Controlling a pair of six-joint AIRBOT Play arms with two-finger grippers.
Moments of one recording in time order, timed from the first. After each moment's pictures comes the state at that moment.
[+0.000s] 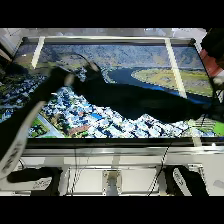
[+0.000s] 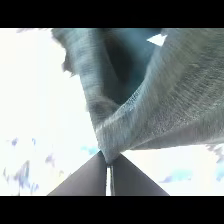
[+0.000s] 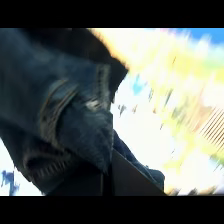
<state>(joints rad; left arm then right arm) -0.35 -1.39 1.41 1.81 -1.02 -1.06 -0.30 -0.71 0.90 -1.48 1.09 1.29</state>
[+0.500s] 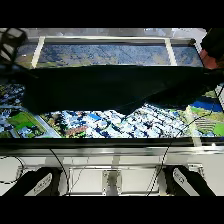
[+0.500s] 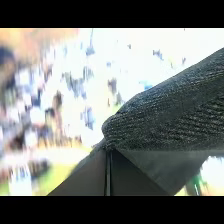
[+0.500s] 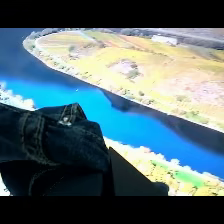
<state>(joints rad) -0.04 -0.97 1.41 1.75 -1.30 -1.20 -0.30 -0.95 1.35 -1.33 1.17 1.16</state>
